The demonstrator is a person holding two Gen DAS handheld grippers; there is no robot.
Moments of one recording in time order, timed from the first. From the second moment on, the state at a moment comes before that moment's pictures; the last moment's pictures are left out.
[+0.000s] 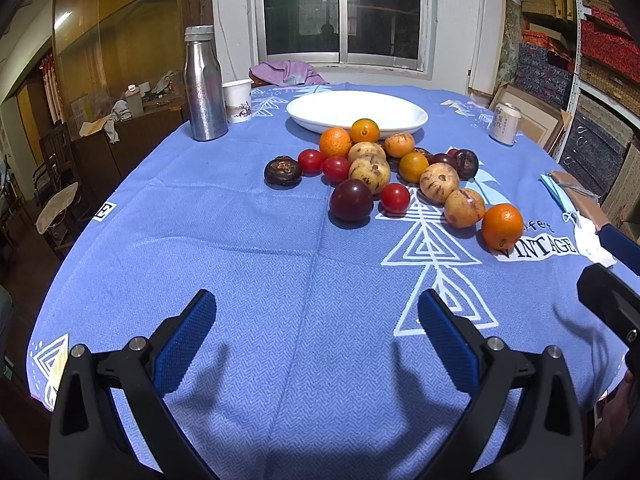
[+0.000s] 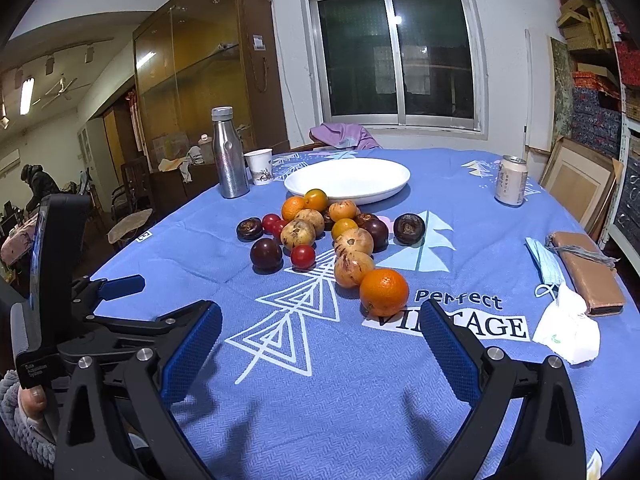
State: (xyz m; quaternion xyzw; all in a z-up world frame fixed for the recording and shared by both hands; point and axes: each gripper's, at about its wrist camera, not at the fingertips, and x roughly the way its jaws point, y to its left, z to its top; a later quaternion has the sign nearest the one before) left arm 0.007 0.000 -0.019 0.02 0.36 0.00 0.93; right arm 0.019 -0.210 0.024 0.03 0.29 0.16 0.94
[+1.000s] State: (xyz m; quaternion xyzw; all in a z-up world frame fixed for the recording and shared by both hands) left arm 0.024 0.020 -0.025 0.01 0.37 -0.04 0.93; right arm 0.039 -0.228 0.019 0.02 0.32 0.15 0.93
